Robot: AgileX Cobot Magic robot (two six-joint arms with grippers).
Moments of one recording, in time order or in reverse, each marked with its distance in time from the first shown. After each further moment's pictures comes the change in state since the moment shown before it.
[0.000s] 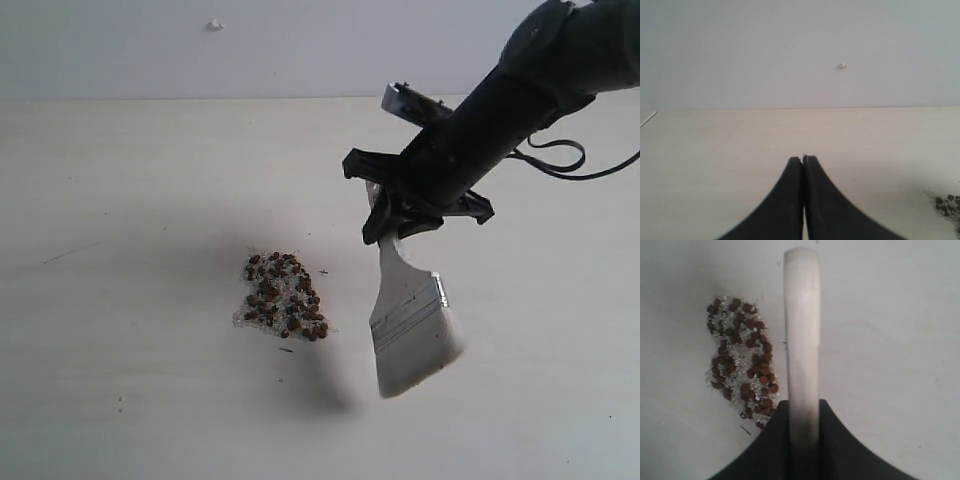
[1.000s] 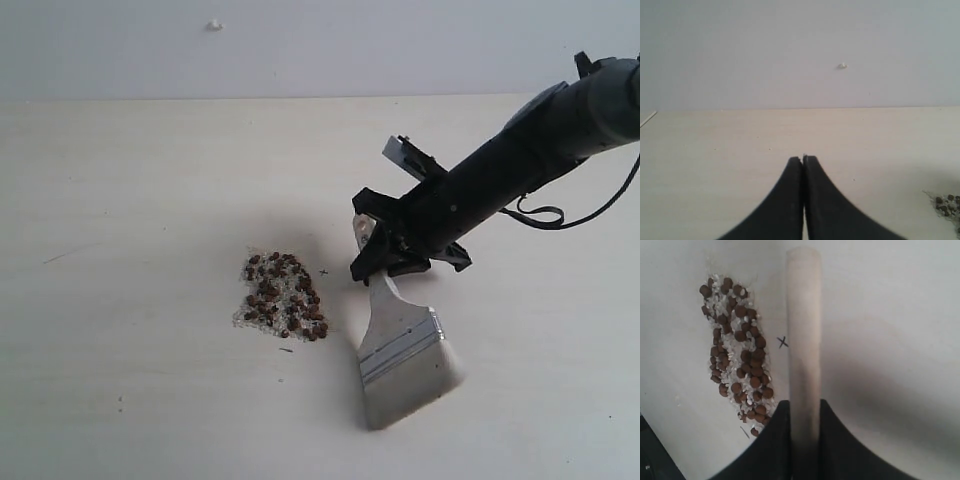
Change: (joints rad) left arm 0.000 0.000 0.000 0.000 0.000 0.000; right arm -0.079 0.179 0.048 0.331 0.064 -0.403
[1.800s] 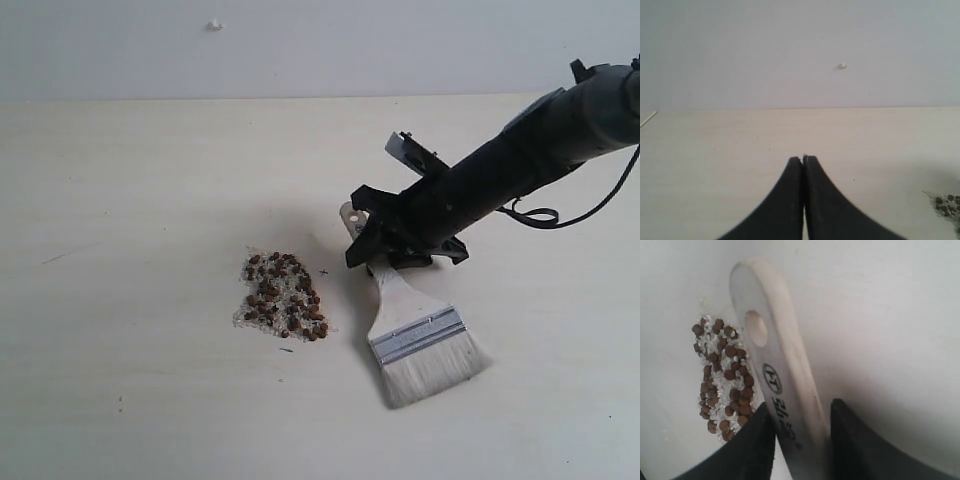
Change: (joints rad) left arm 0.000 0.000 0.000 0.000 0.000 0.000; right arm -0.001 0.013 0.000 0.043 -0.100 -0.041
